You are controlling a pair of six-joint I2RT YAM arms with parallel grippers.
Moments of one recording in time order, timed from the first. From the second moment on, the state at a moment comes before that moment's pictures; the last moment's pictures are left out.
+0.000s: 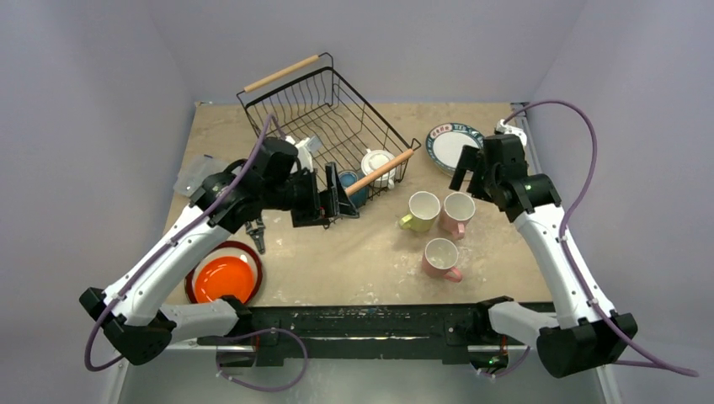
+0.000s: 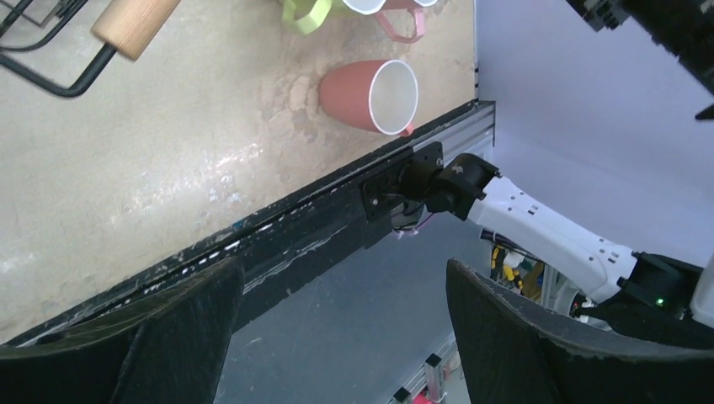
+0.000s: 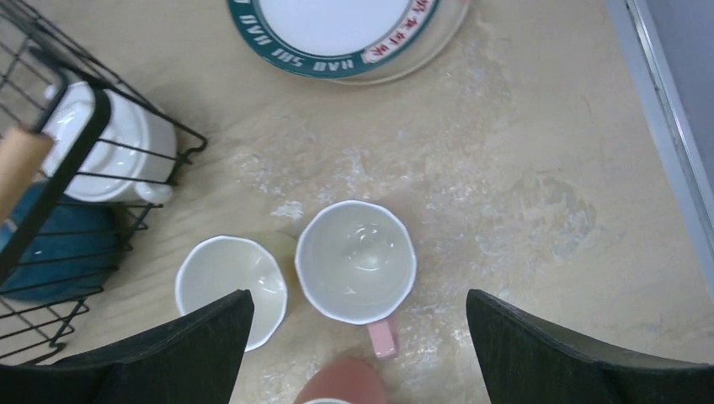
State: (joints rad) left arm -0.71 1.18 1.40 -0.93 0.31 -0.85; right arm 0.24 1.11 1.22 -0.89 0.29 0.46
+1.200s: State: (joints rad) left arm -0.69 1.13 1.51 -0.99 0.24 -0.85; right arm 0.10 1.36 0.92 -0.67 0.17 0.44
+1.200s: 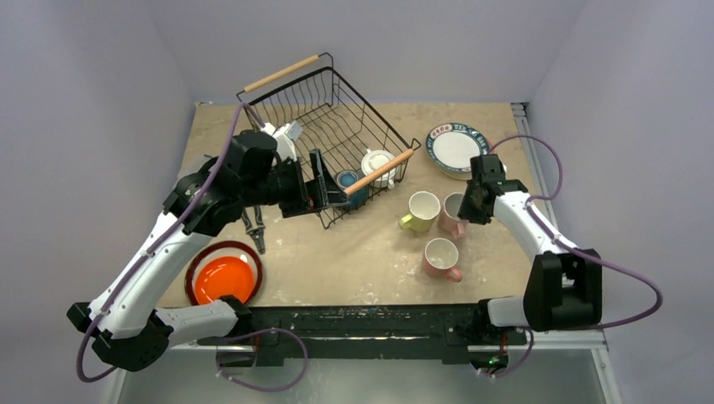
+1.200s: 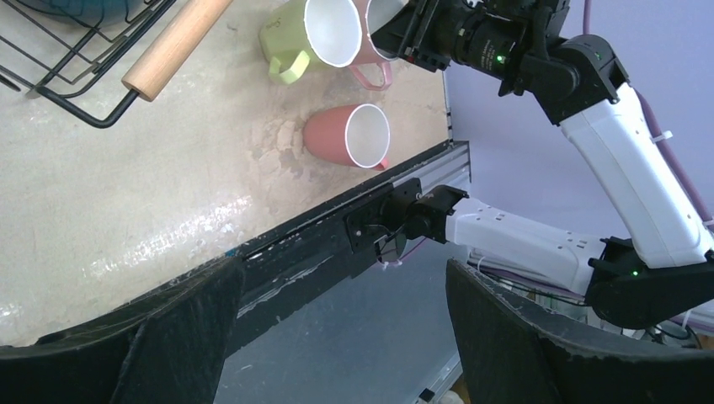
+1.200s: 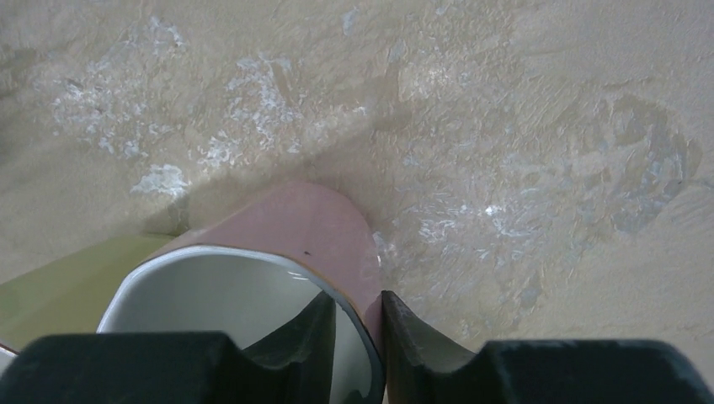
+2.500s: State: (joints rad) left arm -0.66 1.01 1.18 -0.12 0.42 -1.20; right arm 0.27 1.21 1.23 -0.17 -0.81 1.18
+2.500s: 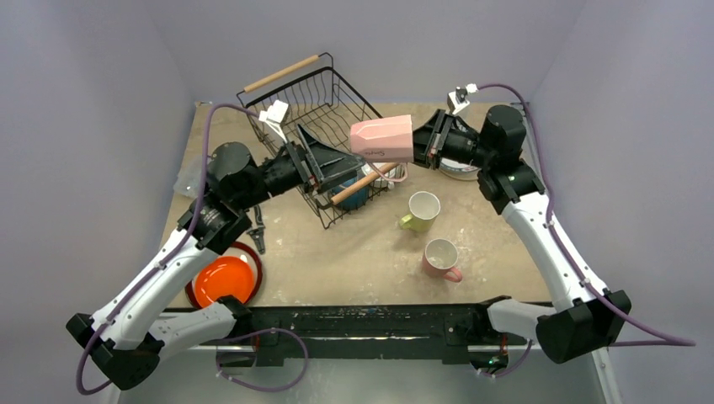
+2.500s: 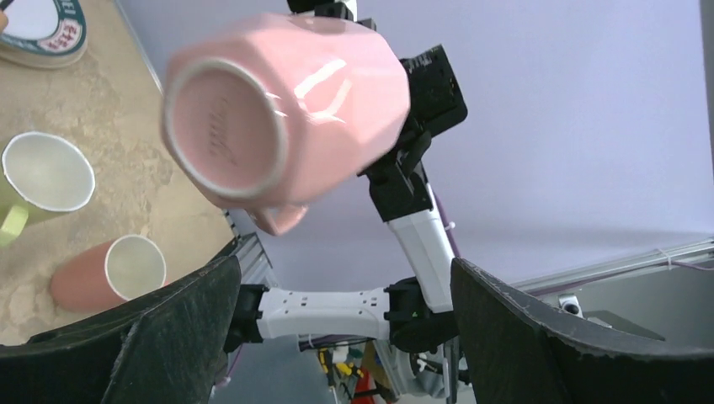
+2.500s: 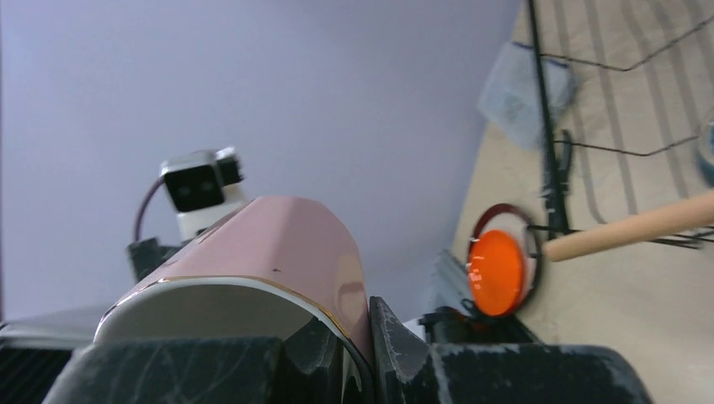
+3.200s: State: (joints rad) left arm -0.60 1.07 1.31 0.01 0.47 -1.12; right arm 0.45 1.20 1.17 0.31 -0.86 1.63
